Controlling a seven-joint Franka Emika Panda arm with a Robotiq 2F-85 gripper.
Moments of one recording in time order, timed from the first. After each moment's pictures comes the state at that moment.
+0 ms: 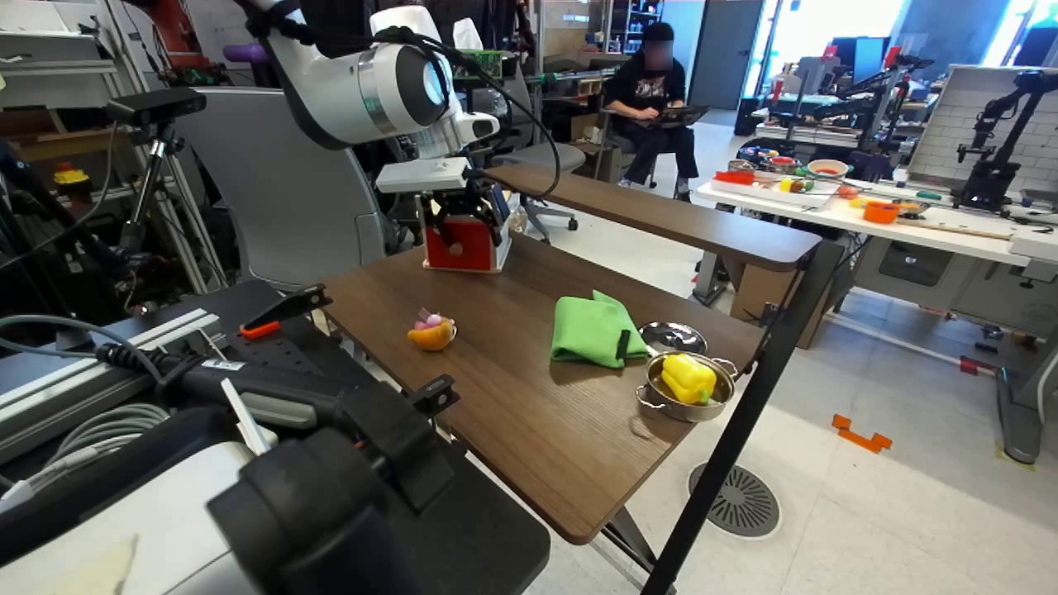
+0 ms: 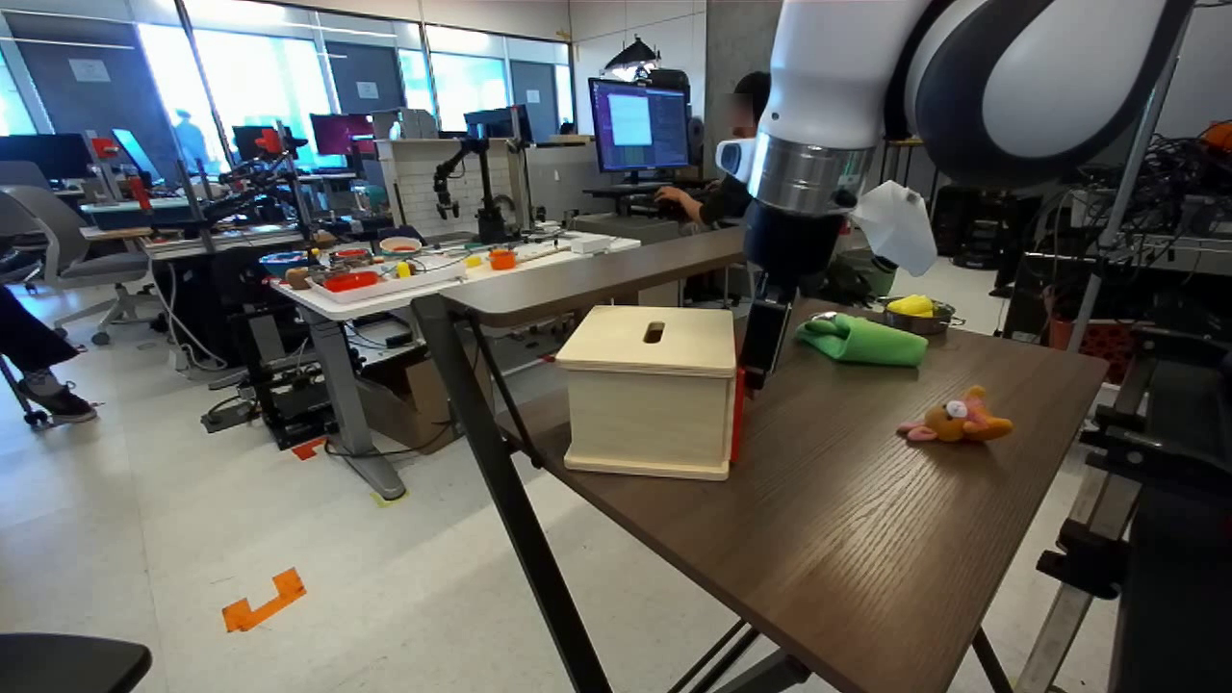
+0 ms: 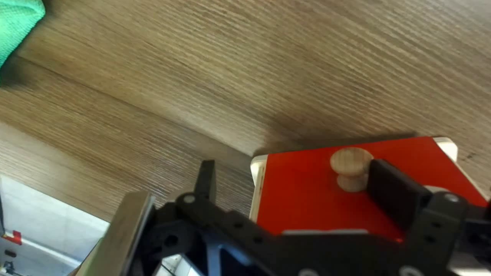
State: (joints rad) arm 0.36 0.68 -0.11 -2.01 -0.37 2.89 0.16
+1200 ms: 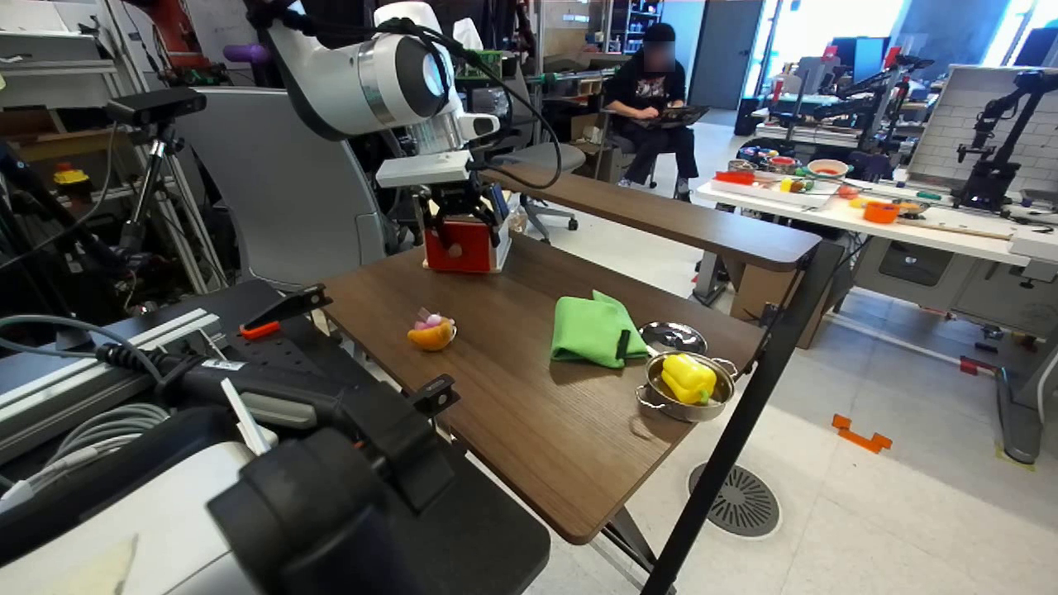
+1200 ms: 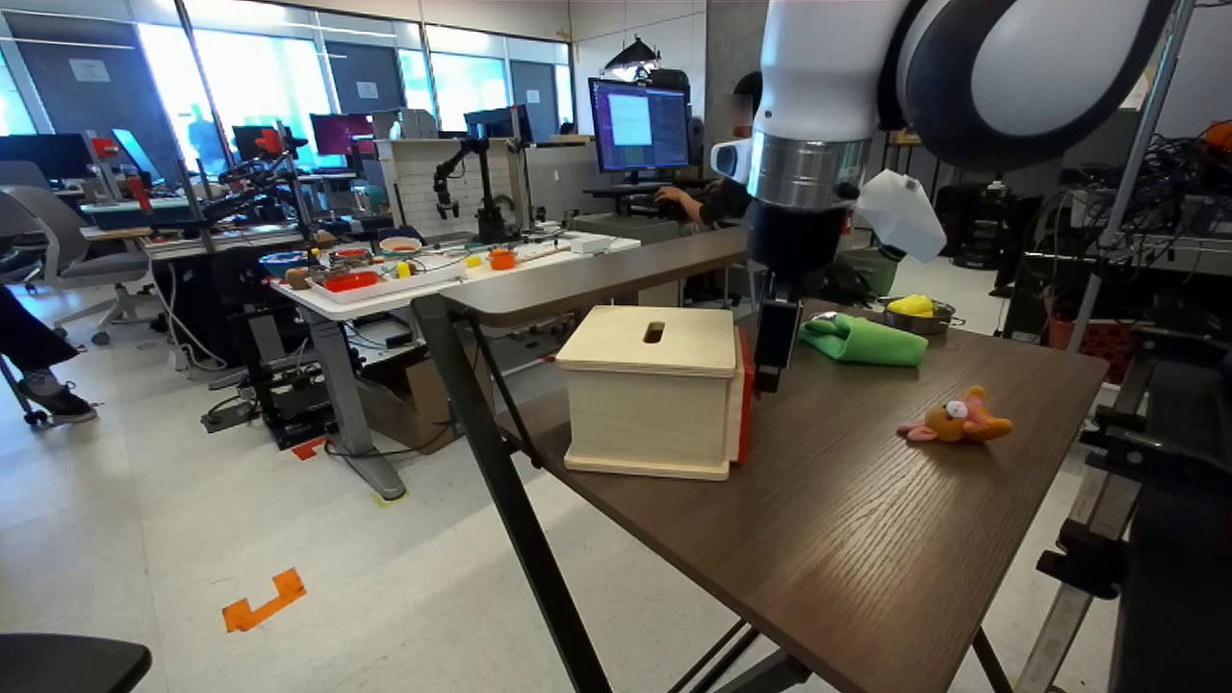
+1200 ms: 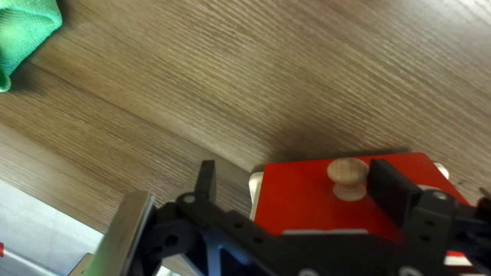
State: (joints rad) arm 0.34 0.67 -0.09 -2.00 -0.36 2.79 0.09
